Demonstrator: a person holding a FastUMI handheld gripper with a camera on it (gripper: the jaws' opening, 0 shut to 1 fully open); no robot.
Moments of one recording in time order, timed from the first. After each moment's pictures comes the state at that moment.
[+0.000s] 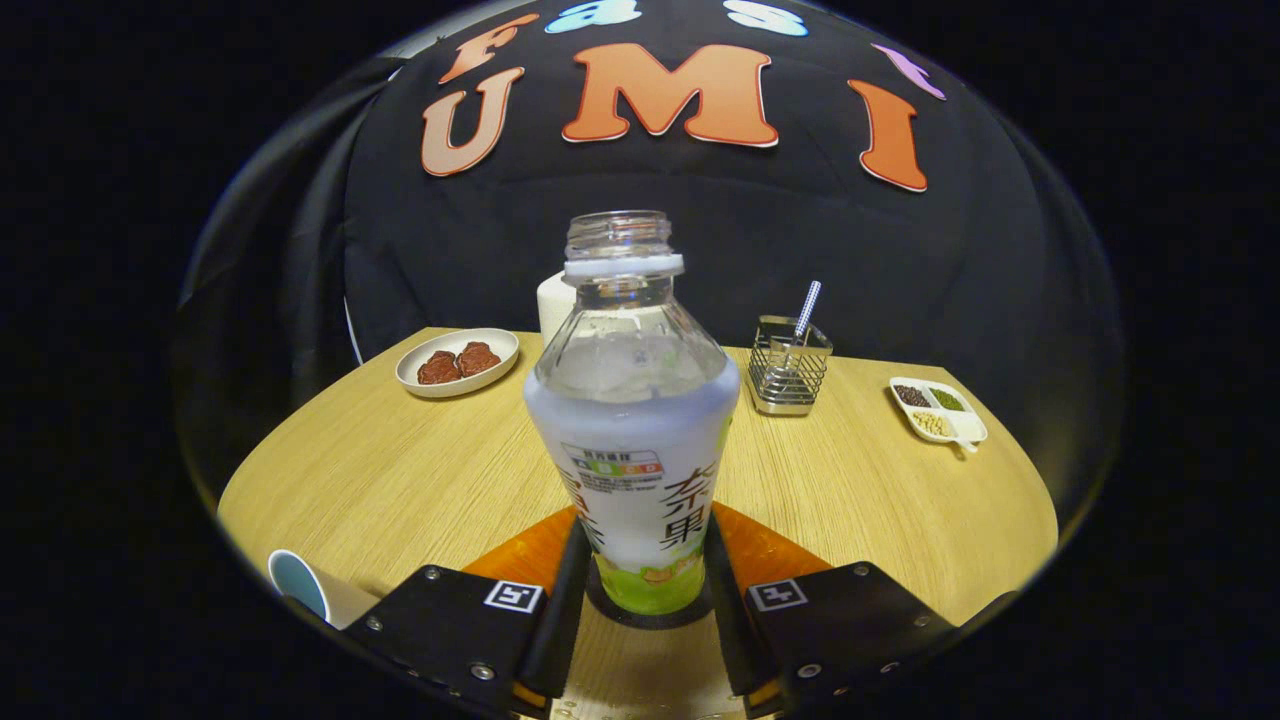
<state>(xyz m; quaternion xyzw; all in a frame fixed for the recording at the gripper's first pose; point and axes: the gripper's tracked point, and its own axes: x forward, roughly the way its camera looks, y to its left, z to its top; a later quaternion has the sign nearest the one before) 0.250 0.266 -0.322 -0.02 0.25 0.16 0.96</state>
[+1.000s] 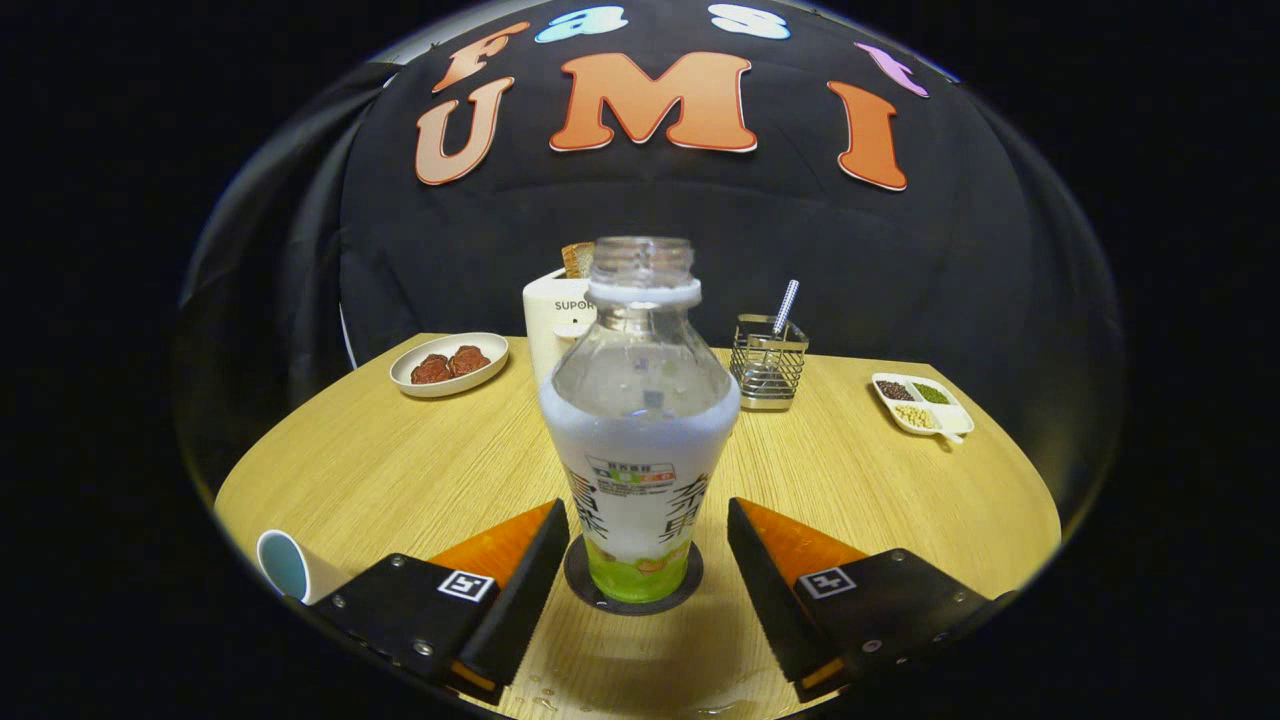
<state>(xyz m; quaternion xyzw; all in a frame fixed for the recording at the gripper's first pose) 0.234 0.249 -0.307 -0.02 0.23 0.14 0.96</state>
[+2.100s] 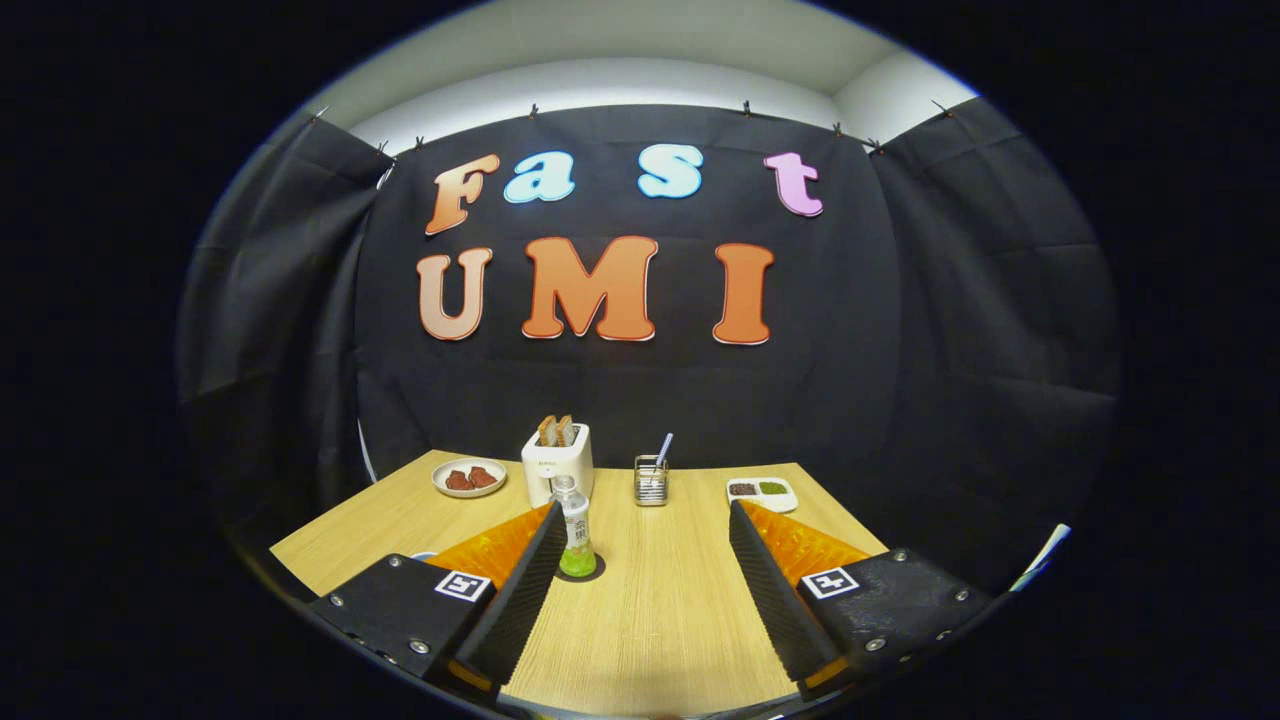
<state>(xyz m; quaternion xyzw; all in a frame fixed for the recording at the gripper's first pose) 0.024 0.079 -0.069 0.01 0.06 0.07 1.00</state>
